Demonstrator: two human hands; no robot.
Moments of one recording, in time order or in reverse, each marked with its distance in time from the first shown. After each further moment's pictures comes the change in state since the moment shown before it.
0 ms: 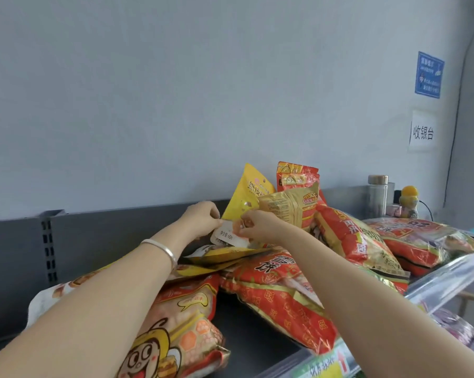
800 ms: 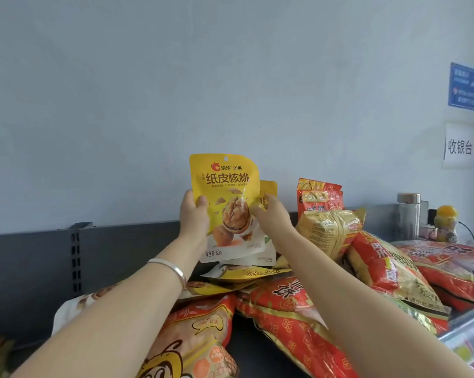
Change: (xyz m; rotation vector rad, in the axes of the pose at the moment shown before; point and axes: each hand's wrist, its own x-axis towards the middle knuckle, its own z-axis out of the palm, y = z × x) left_hand 0.005 -0.003 -0.016 -0.849 0.641 0.037; right_hand 0.036 -0.025 -0.010 0.629 0.417 0.087
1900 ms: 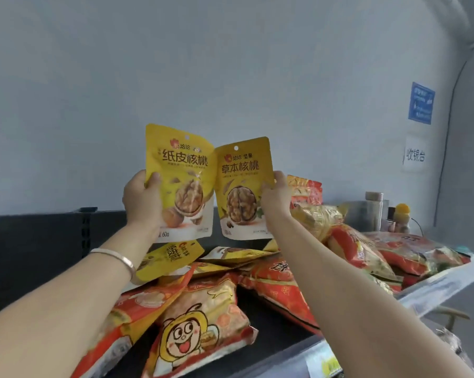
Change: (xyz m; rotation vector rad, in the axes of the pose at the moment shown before) left_hand -0.004 0.032 -0.104 0.076 0.174 0.171; right_hand -0.038 -0.041 0.000 0.195 0.327 -0.031
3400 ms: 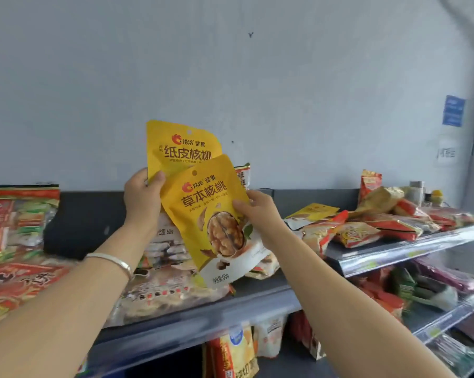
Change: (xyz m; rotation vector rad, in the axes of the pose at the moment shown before) left_hand 0.013 0.133 -0.586 -0.137 -0.098 -0.052; right_hand -0.495 -0.289 0.232 0.070 -0.451 0.057
